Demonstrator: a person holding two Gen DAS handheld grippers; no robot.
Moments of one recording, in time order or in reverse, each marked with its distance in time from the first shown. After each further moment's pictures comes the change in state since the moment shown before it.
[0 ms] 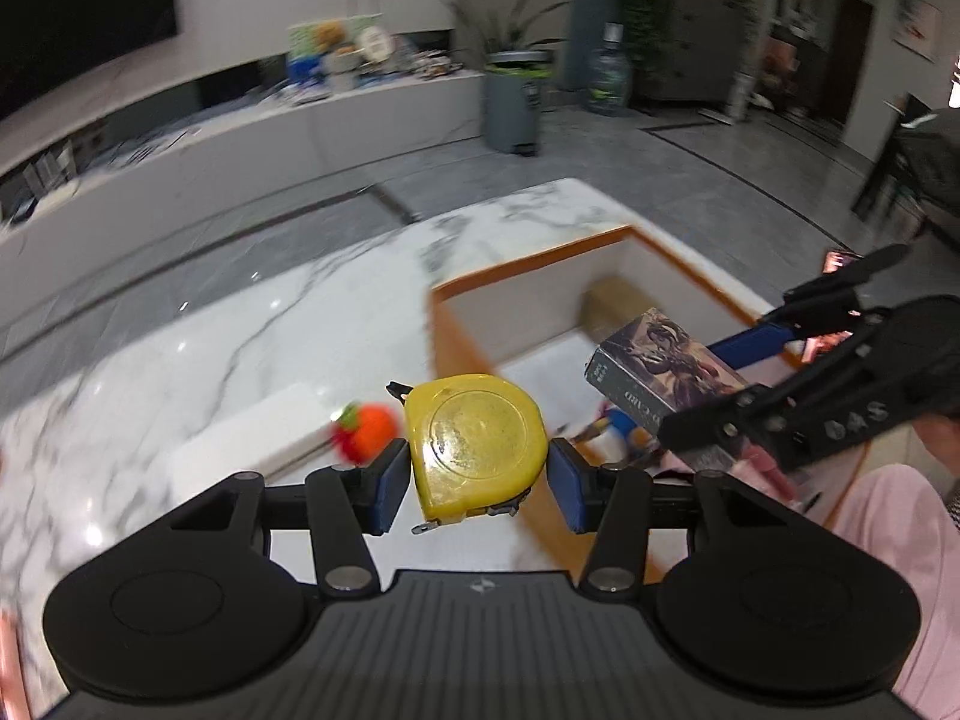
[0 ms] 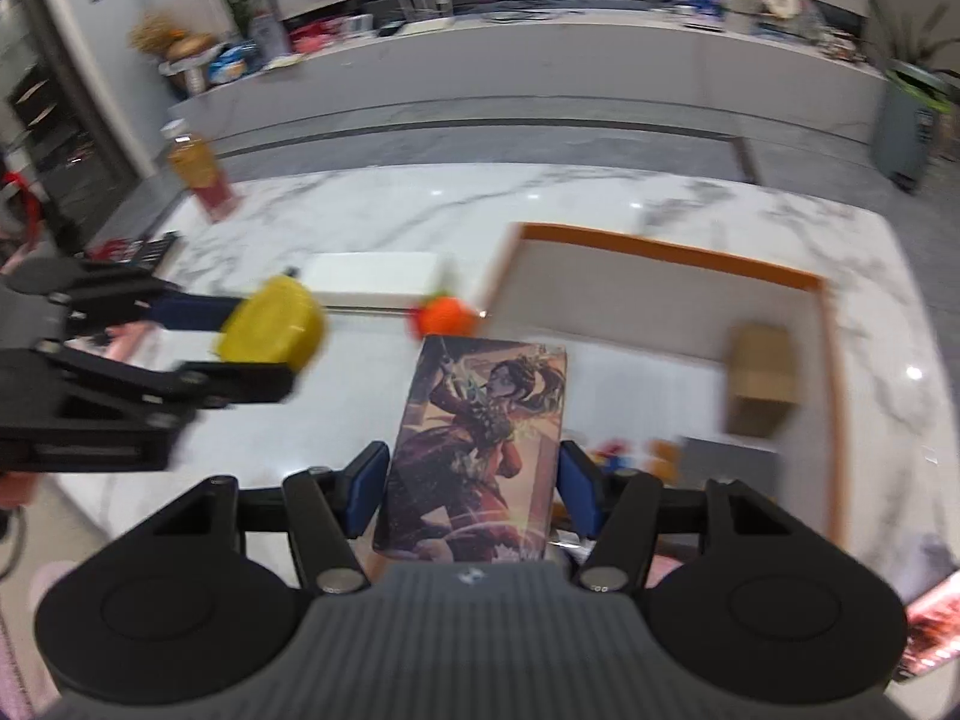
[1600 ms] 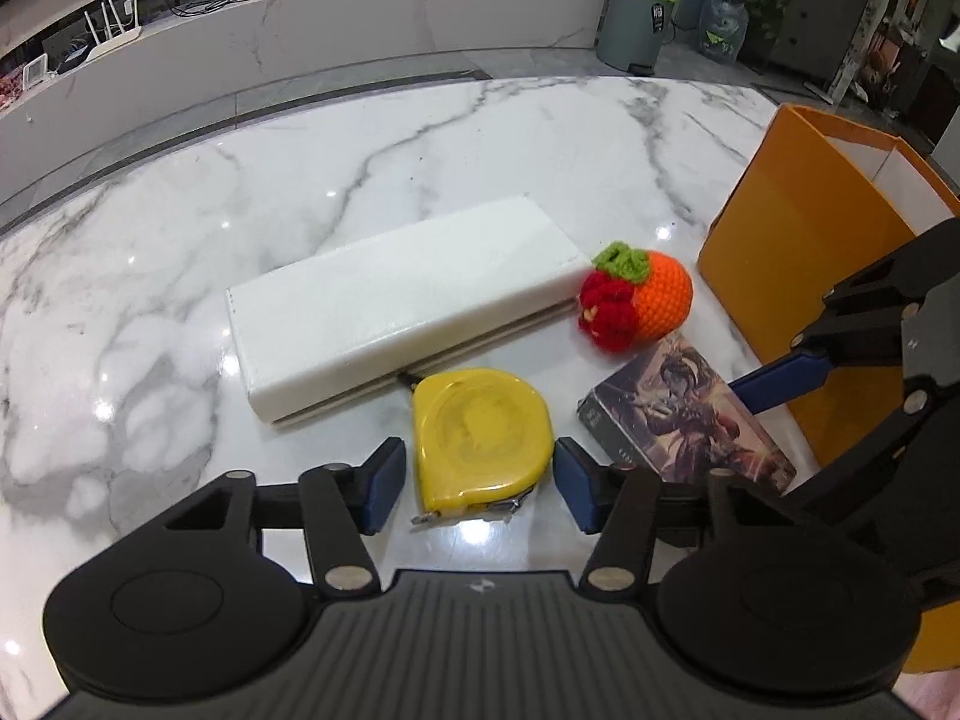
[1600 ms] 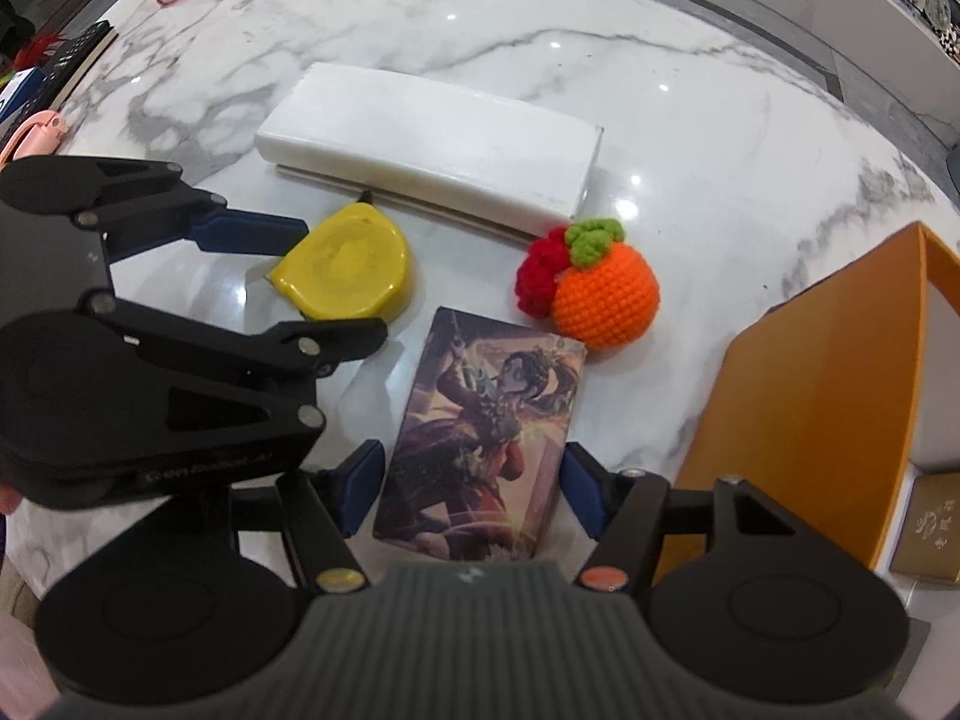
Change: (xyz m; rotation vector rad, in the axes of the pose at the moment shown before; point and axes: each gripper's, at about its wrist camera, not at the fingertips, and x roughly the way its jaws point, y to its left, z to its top) left arm 0.127 0.153 -0.081 -0.217 0.170 0.077; right arm 0.231 0.108 0.050 -0.220 0.380 -0.082
